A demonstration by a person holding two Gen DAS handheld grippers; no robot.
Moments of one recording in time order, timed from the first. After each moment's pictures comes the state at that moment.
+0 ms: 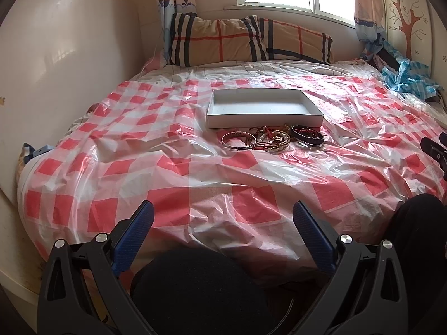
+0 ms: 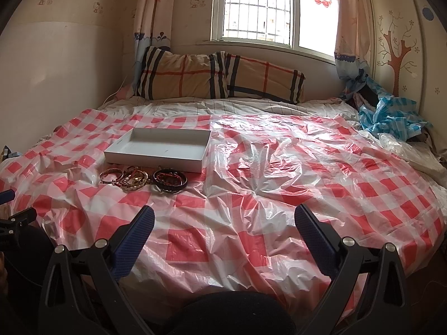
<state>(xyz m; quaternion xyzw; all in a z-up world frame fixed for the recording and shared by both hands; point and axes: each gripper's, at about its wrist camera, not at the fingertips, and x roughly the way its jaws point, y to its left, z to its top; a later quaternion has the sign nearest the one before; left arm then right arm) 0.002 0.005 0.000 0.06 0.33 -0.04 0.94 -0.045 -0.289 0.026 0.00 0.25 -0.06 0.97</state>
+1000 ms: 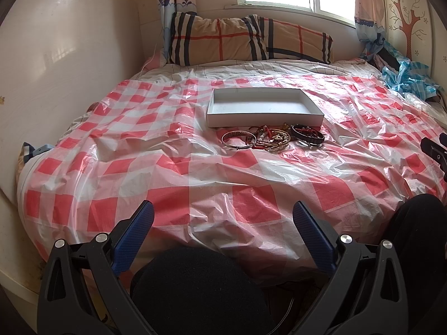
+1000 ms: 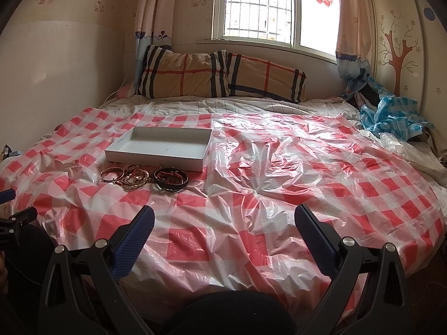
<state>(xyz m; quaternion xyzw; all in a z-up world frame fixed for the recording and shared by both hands) 0.003 0.007 0.000 0.06 0.33 -0.04 0.94 -0.044 -0.289 0.025 0.00 0.25 -0.06 0.97</state>
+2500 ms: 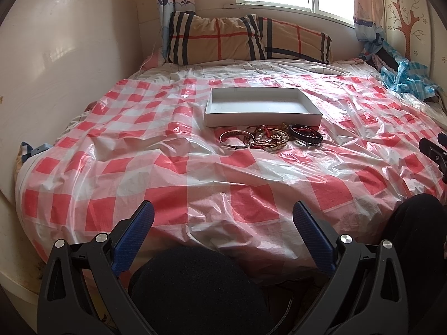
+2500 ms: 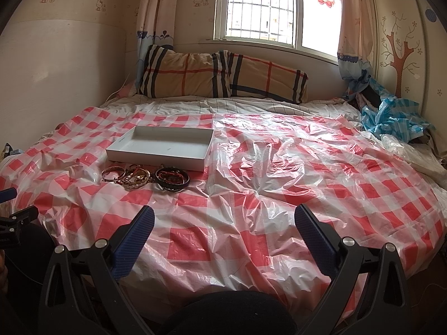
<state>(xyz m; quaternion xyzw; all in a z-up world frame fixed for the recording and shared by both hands) 0.002 0.007 0.000 0.06 0.33 -0.04 0.94 -0.043 -0.287 0.024 -0.01 0.25 -0.06 0.97</state>
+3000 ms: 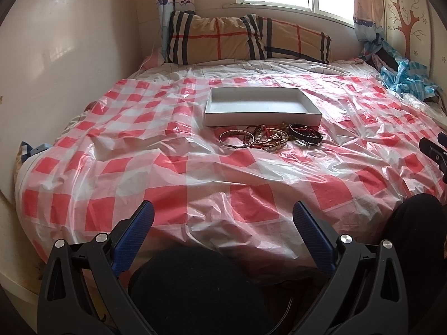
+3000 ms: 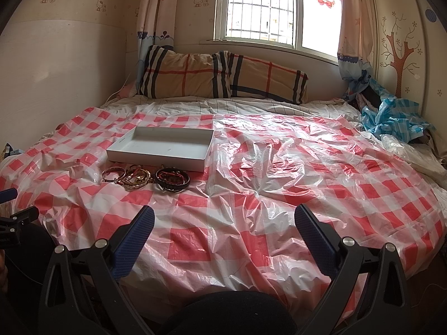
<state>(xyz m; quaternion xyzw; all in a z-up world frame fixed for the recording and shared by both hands) 0.002 0.005 -0.002 0.06 0.33 -0.04 0.94 -0.044 -0.286 0.024 -0.01 0.25 -0.06 0.97</state>
